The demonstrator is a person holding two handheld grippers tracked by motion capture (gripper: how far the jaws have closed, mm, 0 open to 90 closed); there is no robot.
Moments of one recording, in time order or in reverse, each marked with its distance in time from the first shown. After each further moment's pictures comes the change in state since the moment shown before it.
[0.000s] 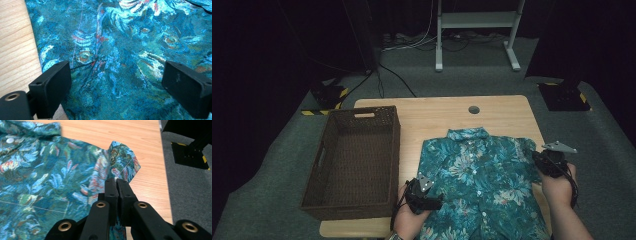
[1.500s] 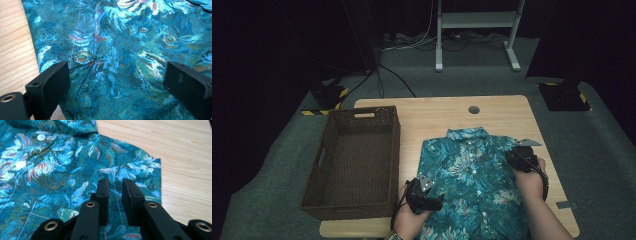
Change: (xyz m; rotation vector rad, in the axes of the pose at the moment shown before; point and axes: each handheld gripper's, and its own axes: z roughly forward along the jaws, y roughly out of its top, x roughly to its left) left arm -0.001 0.001 0.001 0.004 -0.007 0.006; right arm 0.059 0.015 0.035 0.050 0.062 -0.050
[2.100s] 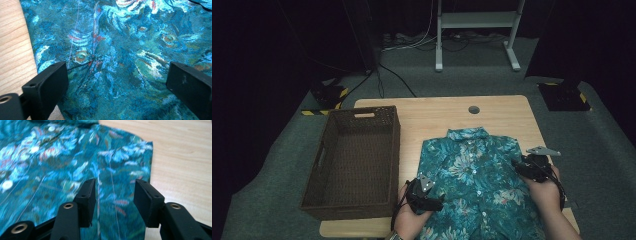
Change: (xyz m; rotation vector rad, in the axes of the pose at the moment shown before) left arm -0.002 0.000 0.001 0.012 -0.003 0.010; right arm -0.024 -0.031 -0.028 -0.030 0.101 0.025
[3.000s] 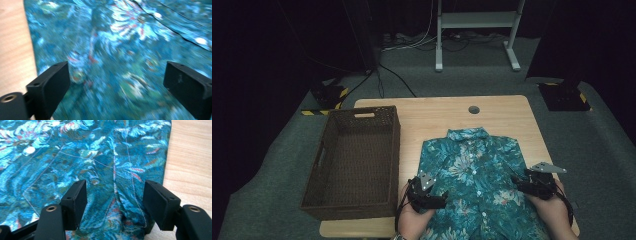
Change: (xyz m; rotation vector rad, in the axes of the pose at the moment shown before) left arm -0.005 0.025 -0.010 -0.061 0.009 -0.067; right arm 0.004 -0.040 -0.016 -0.012 0.087 -0.052
